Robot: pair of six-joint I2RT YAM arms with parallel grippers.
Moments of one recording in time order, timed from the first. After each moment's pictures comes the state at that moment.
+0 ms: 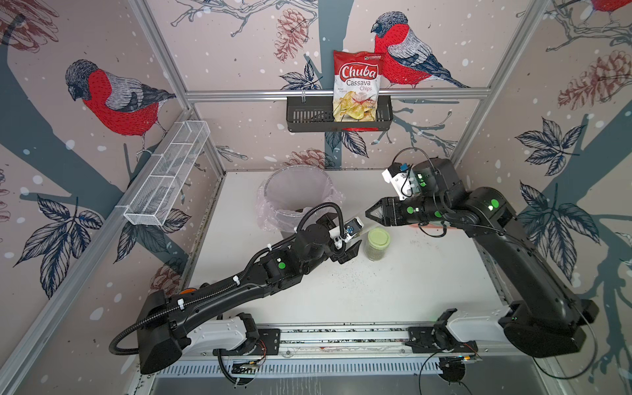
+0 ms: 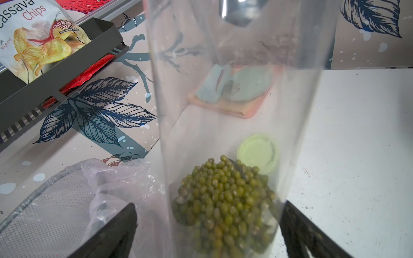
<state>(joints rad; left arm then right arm) -1.03 1.16 0.92 -0.05 -0.24 0.36 0.73 1.33 1.80 -1.20 -0.28 0.45</state>
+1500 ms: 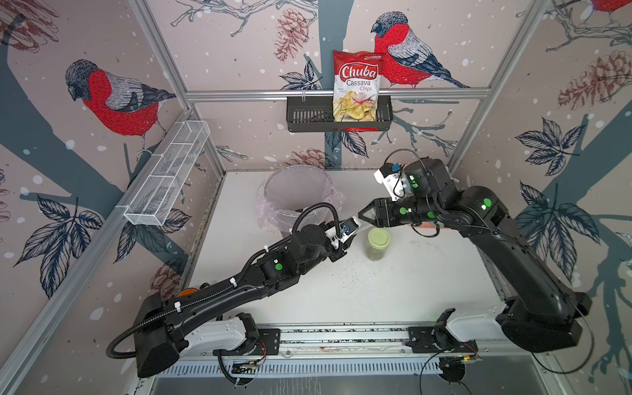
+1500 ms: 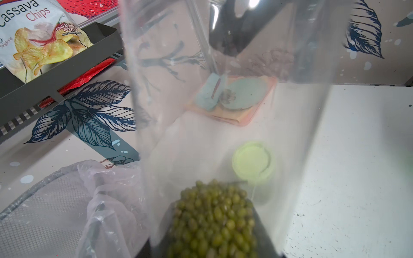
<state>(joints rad) -1.01 1.13 0.89 -0.02 -0.19 0.33 0.80 1.36 1.84 -1.20 -0.26 0.47</state>
